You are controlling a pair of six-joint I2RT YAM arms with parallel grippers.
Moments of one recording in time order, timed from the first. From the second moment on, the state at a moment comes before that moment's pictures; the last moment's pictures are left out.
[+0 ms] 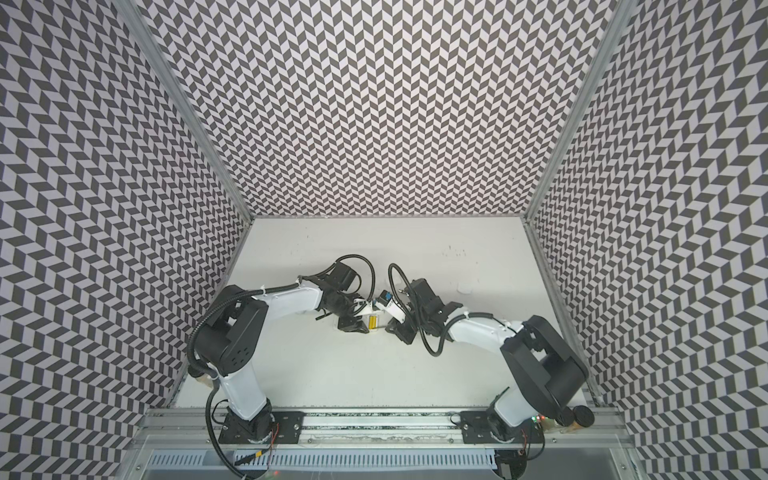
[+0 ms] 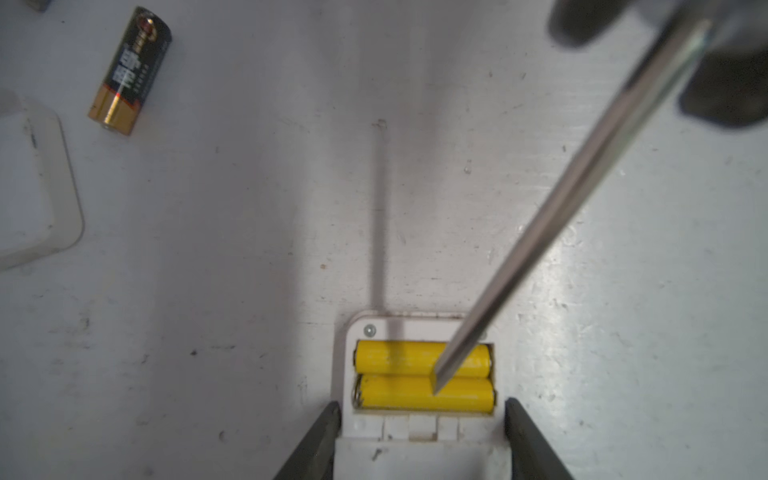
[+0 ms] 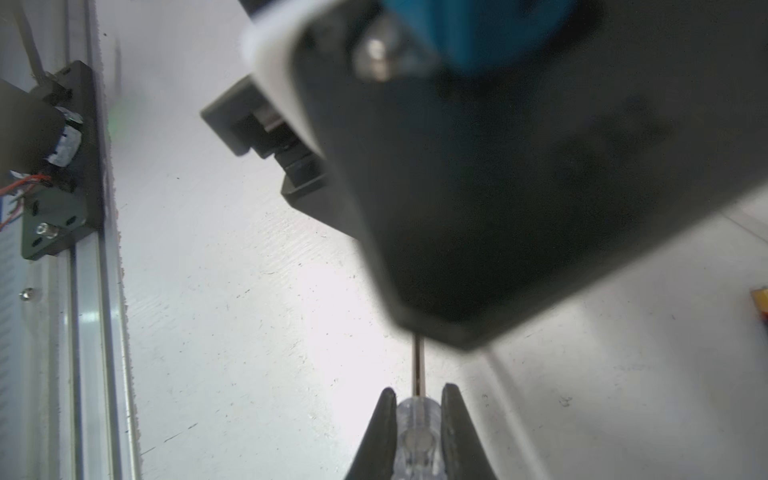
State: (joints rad) left arm -0.55 1.82 1.04 -0.48 0.41 0.97; right arm 0.68 1.51 0.74 -0.11 -0.39 -0.23
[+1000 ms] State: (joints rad) left arm -0.54 1.82 1.04 -0.48 0.44 1.00; right arm 0.74 1.51 0.73 -0.06 -0.36 -0.35
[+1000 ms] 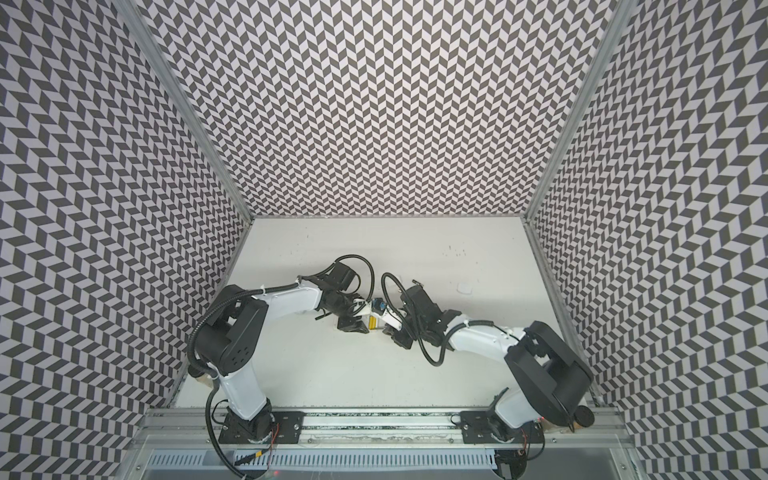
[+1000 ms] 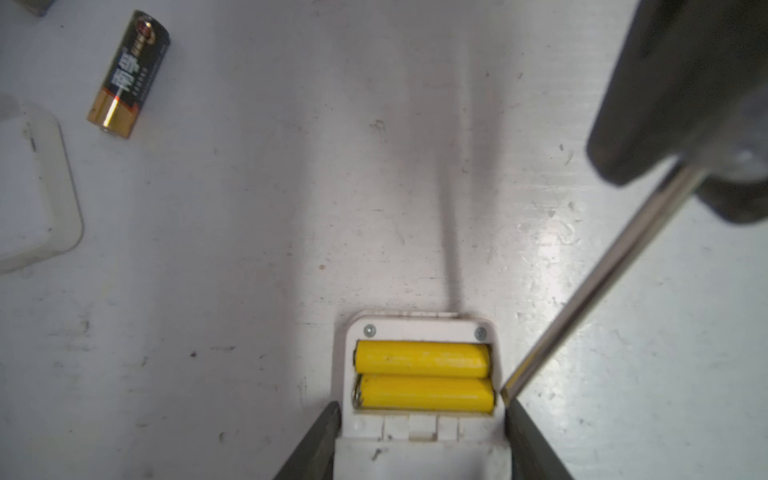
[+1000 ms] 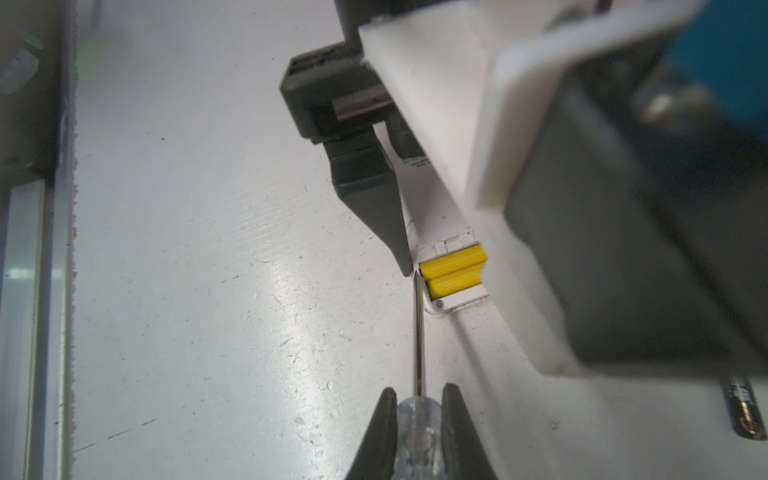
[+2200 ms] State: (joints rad) left arm -0.54 1.82 1.03 -0.47 0.44 1.00; right arm 0.68 1.53 0.75 -0.09 -0.44 -0.33
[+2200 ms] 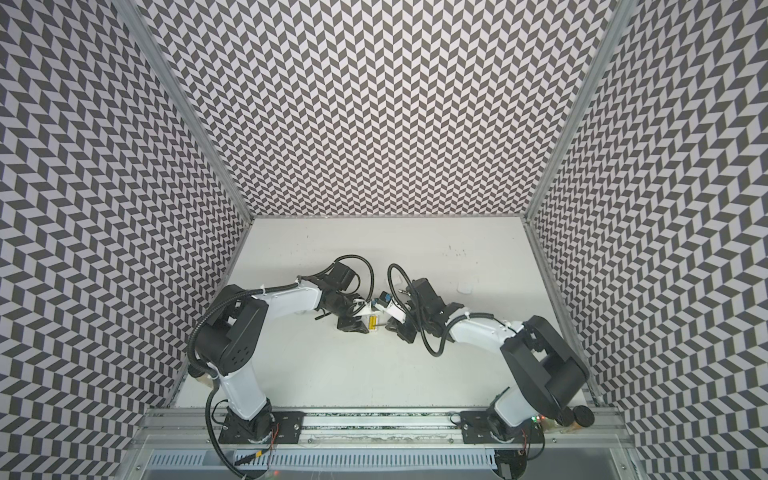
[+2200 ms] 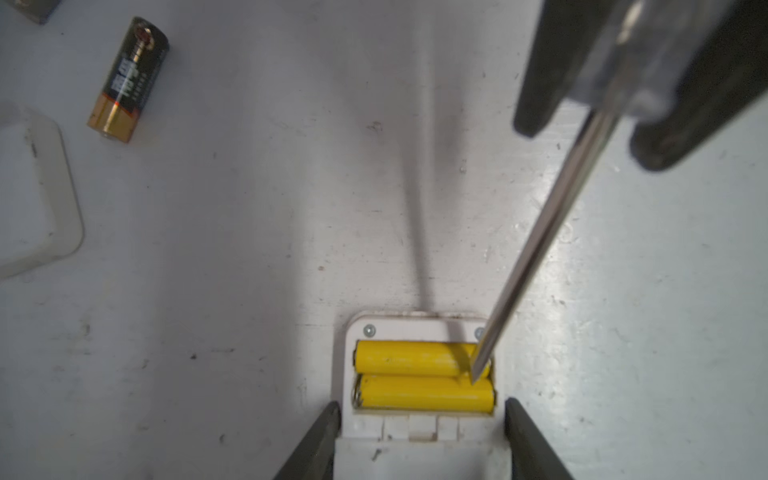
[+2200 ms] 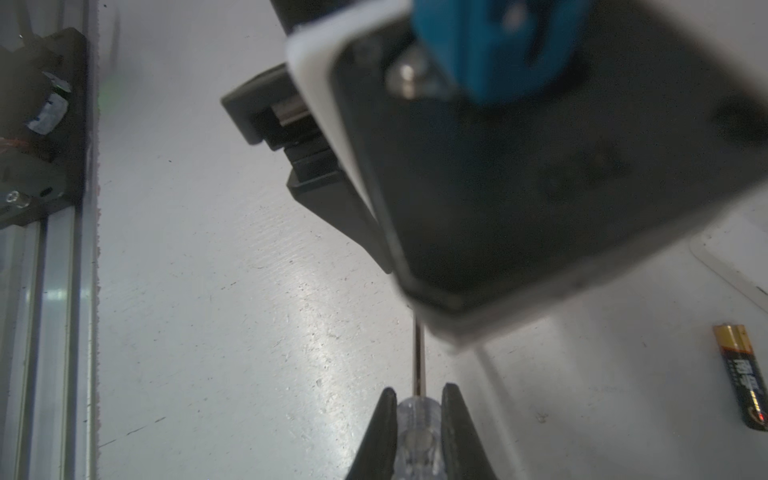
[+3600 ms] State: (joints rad) left arm -0.53 1.82 1.04 -0.48 0.45 1.01; right arm 0.71 1.53 0.77 -0.13 -0.36 -0.39
